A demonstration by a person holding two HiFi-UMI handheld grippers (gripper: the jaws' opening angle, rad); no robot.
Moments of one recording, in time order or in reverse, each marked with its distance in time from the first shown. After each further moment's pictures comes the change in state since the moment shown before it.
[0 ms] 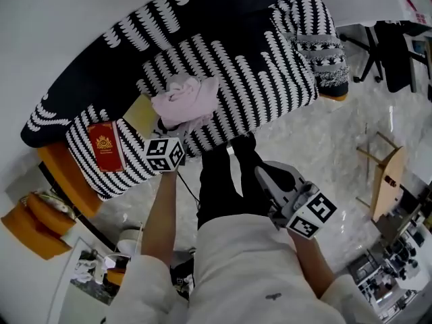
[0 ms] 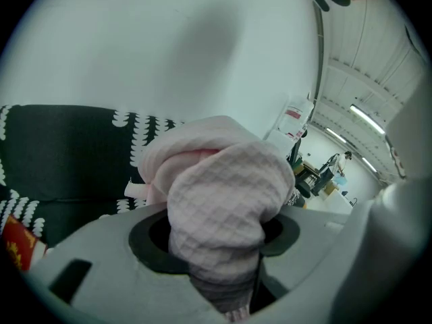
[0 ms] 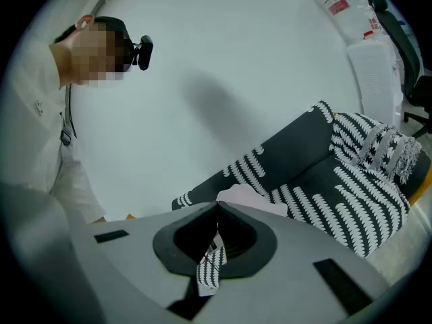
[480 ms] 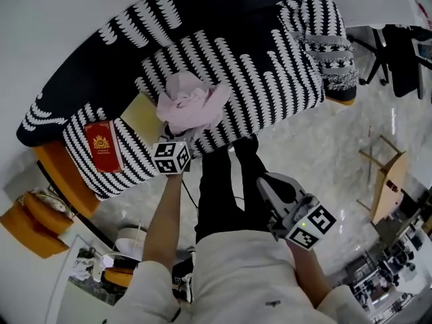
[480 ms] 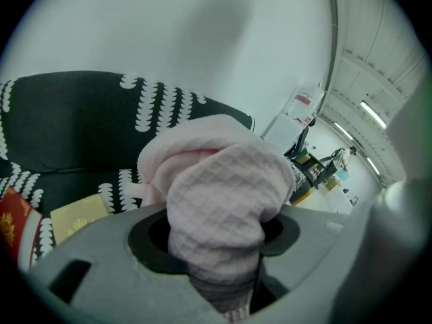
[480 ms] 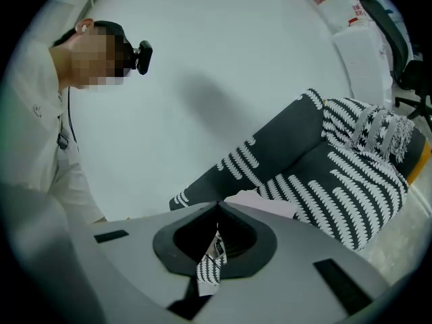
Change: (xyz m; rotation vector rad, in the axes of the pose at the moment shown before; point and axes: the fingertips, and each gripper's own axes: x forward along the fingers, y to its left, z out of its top) left arm 0.026 0.013 -0.078 -0.055 0.134 0.032; right arm 0.007 -0.023 -0.029 0.083 0.021 -0.027
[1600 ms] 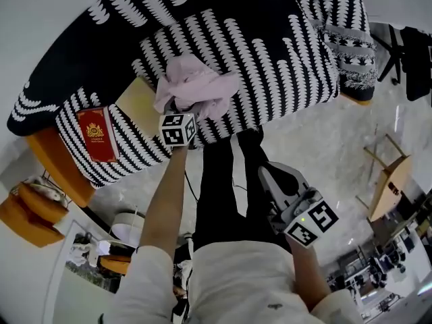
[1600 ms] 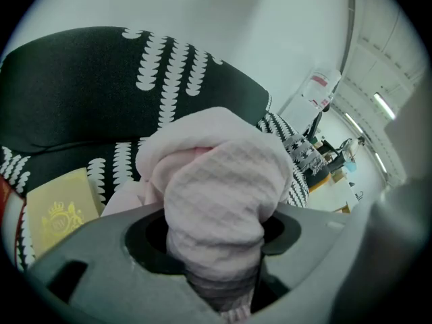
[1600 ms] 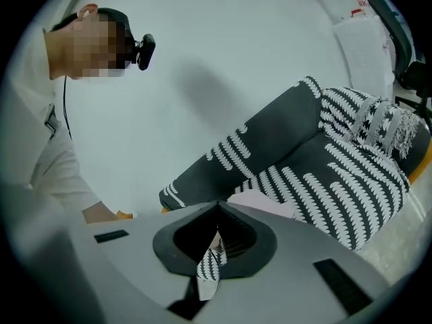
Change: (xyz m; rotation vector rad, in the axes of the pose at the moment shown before) left arm 0.082 0.048 -0.058 -0.023 0.133 0.049; right arm 0.050 -0.043 -0.022 -0.010 0.069 -0.050
